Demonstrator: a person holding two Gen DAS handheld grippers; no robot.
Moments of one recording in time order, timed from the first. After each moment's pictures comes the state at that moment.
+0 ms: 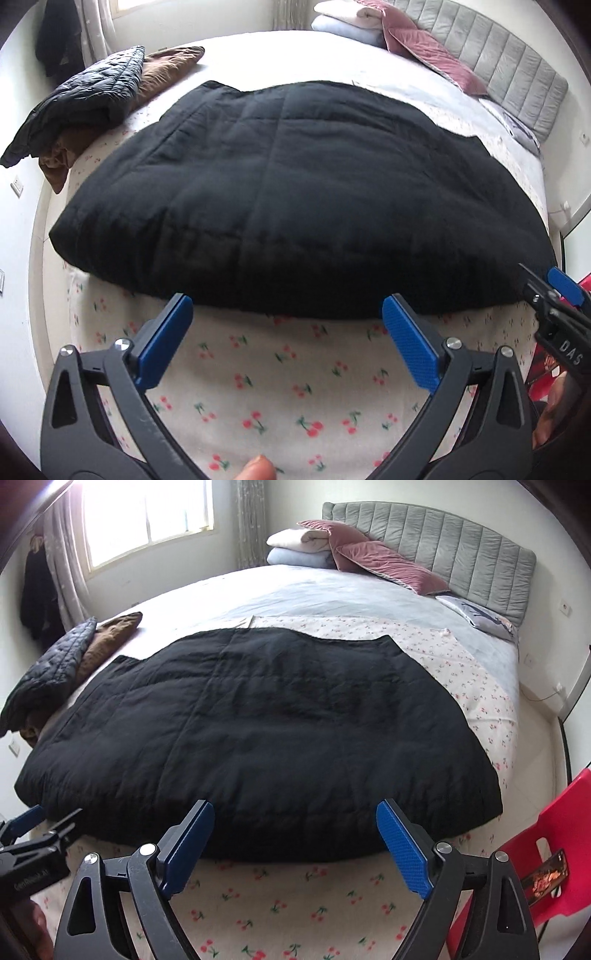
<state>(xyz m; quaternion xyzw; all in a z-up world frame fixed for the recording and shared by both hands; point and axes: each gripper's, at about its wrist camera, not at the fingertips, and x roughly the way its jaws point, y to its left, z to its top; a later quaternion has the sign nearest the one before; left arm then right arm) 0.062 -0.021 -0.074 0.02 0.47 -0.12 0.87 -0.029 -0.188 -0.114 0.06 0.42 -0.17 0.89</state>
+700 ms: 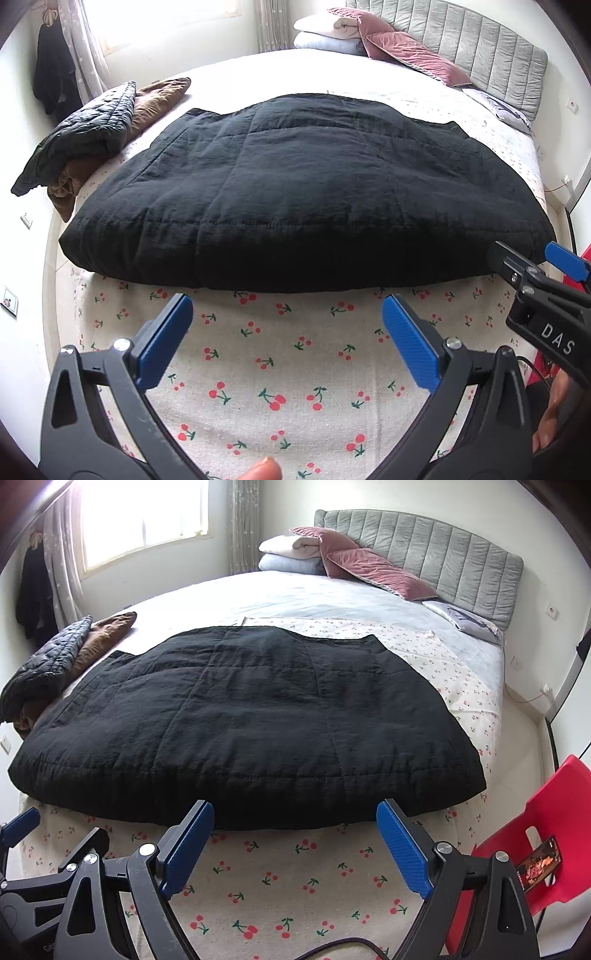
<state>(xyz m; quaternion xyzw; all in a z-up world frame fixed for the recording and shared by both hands) 0.022 -0.052 -0.073 0.07 0.43 -0.12 0.89 -0.051 -0.182 -0.117 0.05 0.40 -0.18 0.89</state>
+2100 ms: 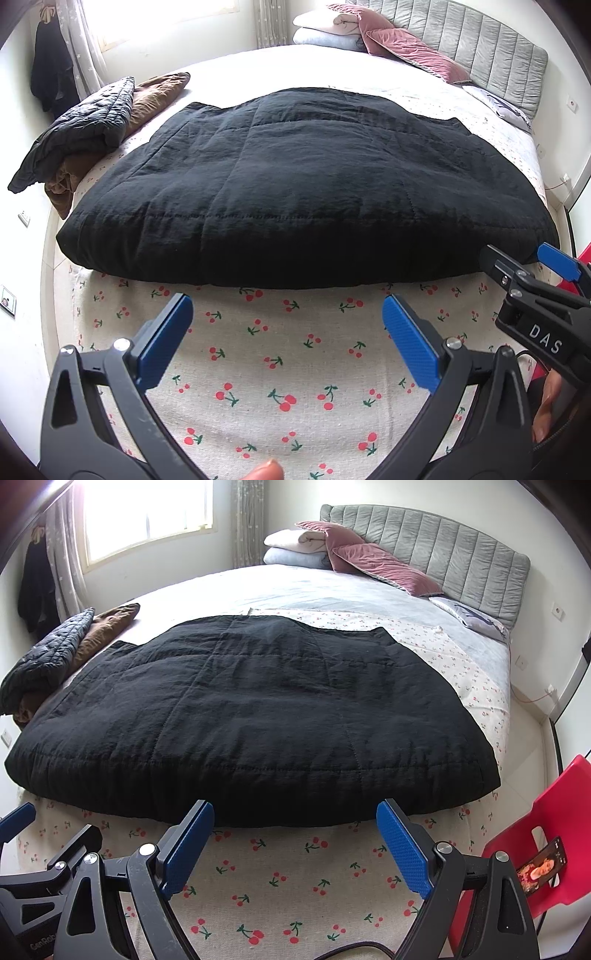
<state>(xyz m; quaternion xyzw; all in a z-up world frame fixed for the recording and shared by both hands) 0.026 -0.046 -0.076 0.07 0.43 -0.13 0.89 -0.043 -0.176 -0.128 0.05 0.41 -0.18 0.89</state>
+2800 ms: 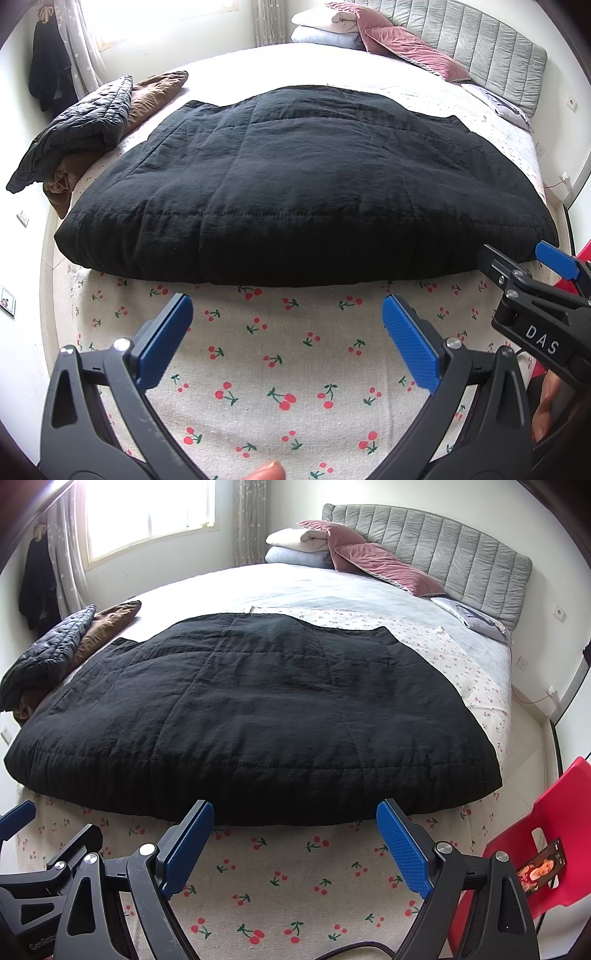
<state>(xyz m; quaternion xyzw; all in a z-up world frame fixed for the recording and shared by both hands) 0.027 -0.046 -0.077 0.07 0.44 -0.13 0.89 -0.042 -0.175 -0.130 0.05 0.42 -0.18 0.89</state>
